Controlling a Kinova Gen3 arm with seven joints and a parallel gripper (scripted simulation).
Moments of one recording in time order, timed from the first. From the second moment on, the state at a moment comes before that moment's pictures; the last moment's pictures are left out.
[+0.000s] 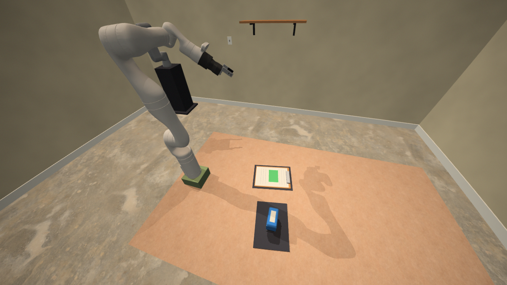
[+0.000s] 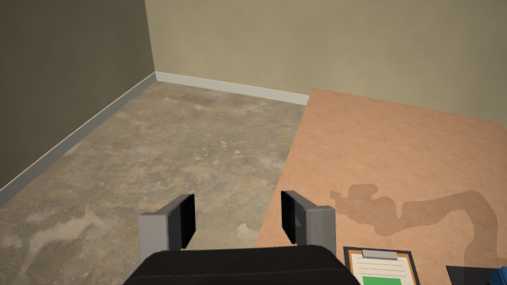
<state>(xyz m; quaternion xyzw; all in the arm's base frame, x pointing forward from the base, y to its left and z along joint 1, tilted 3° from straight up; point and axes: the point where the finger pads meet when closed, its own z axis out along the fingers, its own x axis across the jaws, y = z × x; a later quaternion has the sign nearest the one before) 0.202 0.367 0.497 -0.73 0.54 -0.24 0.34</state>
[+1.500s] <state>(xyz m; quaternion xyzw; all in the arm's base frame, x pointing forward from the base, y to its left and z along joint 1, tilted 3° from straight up) 0.292 0.348 0.440 -0.68 0.65 -0.22 0.26</state>
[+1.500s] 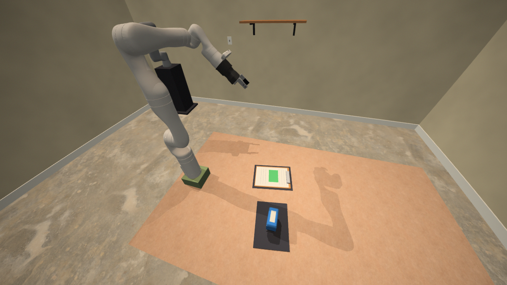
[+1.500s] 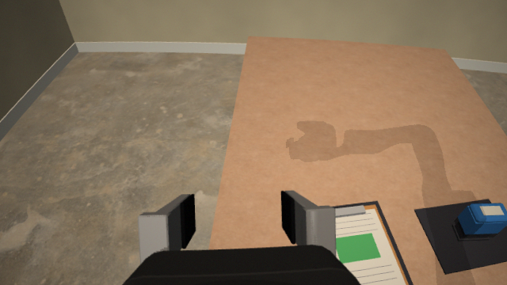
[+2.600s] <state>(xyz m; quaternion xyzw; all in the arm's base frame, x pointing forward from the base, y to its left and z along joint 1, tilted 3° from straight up) 0.358 0.315 0.398 -0.63 0.72 -0.20 0.21</state>
